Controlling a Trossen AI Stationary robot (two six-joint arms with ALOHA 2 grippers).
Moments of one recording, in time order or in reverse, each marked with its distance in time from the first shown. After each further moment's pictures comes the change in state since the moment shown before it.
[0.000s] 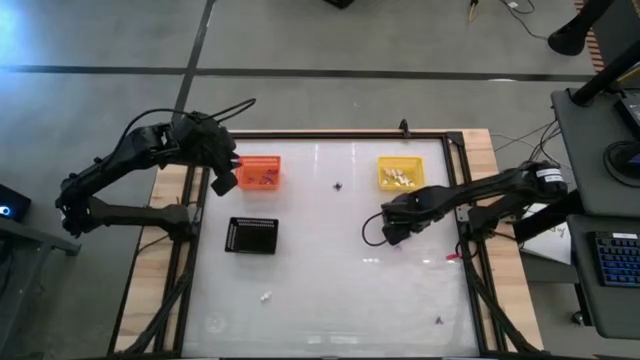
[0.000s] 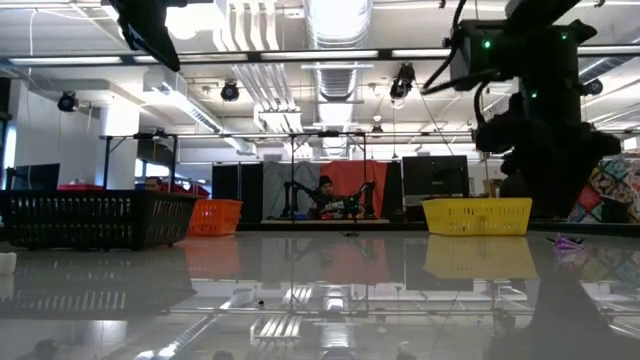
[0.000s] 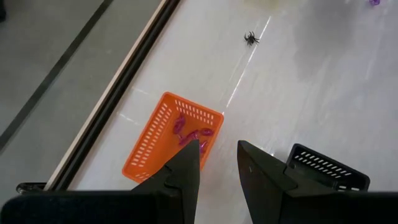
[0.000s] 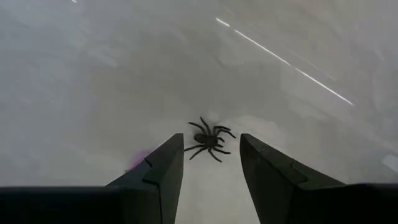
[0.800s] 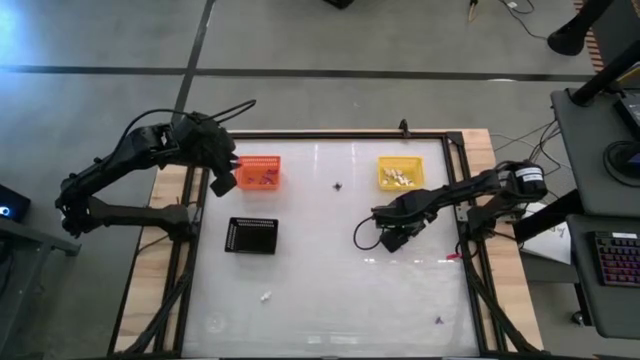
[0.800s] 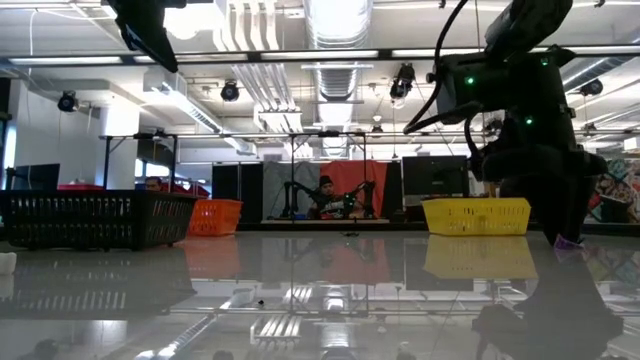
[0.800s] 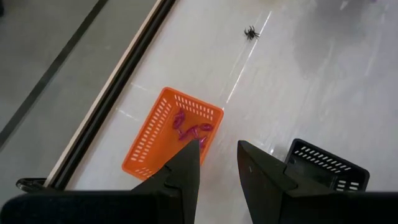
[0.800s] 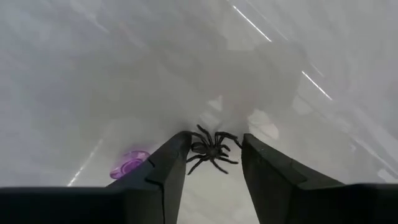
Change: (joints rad) left arm 0.000 0.000 0.000 -0.018 0.000 0.000; right arm -0.004 0.301 0.003 0.051 -0.095 -0.165
